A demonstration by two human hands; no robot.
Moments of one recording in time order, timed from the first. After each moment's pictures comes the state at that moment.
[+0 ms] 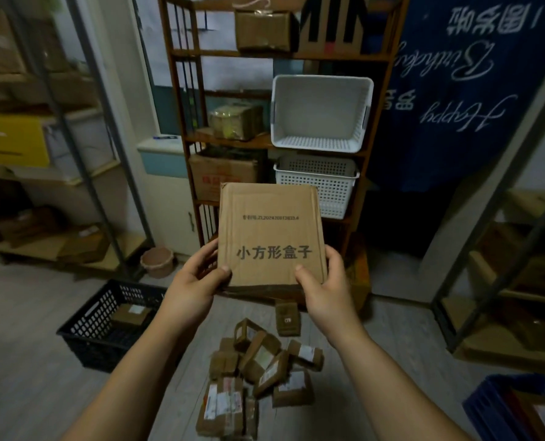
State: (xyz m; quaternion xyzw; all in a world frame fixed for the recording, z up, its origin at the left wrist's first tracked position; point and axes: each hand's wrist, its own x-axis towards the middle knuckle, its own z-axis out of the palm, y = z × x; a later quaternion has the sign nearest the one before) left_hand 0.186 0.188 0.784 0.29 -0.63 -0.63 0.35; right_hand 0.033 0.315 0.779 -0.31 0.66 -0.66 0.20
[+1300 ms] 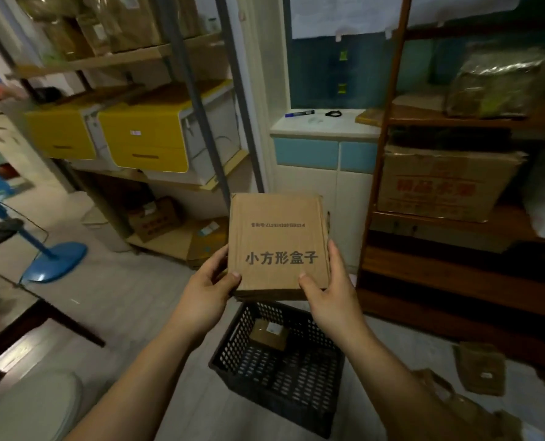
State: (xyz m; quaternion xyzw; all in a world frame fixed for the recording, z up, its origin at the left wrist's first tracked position) left_hand 0.397 -0.402 0.752 0.46 -0.63 -0.54 0.31; right_hand 0.234 -0.321 0.704 -0.37 0.67 -0.57 0.30
